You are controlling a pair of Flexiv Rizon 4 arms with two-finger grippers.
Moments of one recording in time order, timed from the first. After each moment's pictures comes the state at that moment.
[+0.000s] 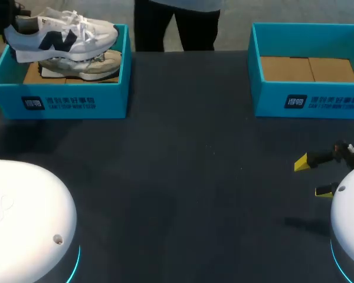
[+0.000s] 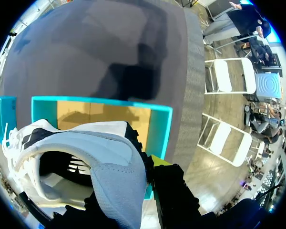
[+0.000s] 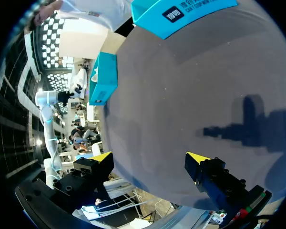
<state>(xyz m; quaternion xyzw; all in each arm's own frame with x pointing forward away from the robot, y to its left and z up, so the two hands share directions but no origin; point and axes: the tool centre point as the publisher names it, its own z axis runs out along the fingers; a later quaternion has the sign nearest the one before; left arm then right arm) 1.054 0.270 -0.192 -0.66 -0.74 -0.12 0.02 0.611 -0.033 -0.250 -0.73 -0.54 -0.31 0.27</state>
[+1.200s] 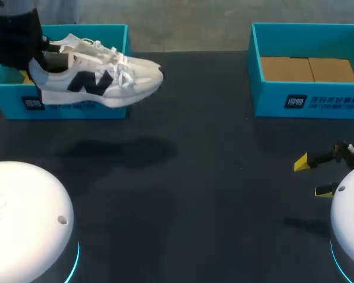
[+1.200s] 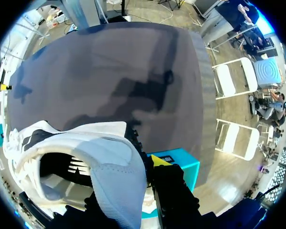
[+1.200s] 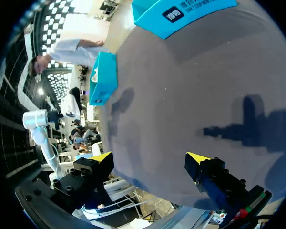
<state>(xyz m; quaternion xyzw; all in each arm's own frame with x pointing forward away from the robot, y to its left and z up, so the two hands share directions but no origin) 0.859 0.142 -0.162 -0.74 -0.67 -0.07 0.01 0.611 -0.033 -0.250 -0.73 -0.54 -0.31 0.27</state>
